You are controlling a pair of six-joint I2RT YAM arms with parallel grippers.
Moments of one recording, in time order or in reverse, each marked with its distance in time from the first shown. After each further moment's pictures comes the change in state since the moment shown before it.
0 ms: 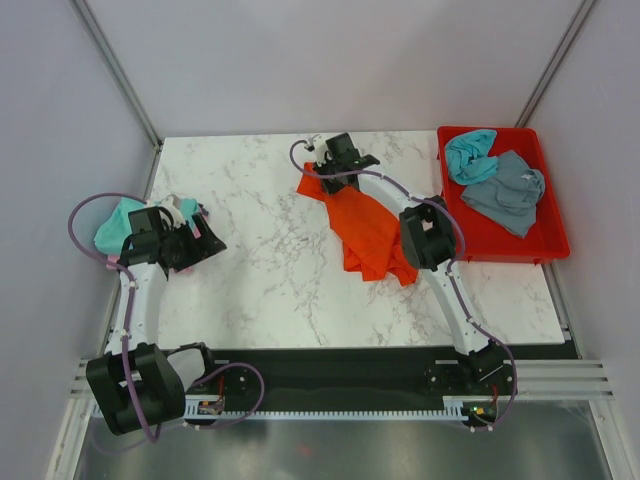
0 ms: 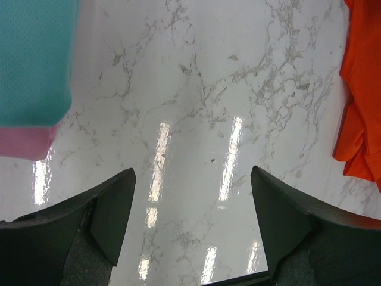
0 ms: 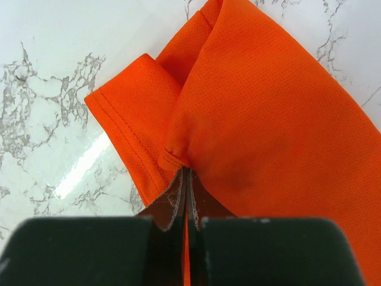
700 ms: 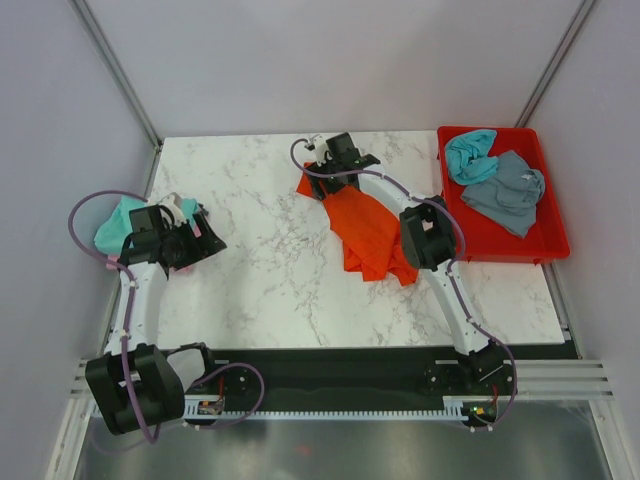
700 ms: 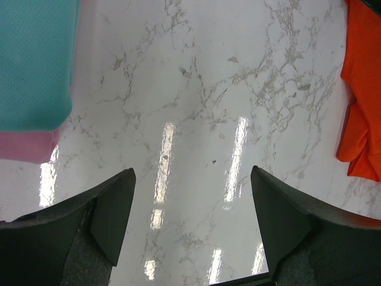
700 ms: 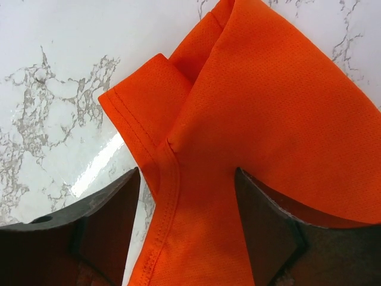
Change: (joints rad) left arm -0.014 0.000 0.011 -0.003 -0.014 0.011; right arm -0.002 0.000 0.002 -0.006 -0.040 0.037
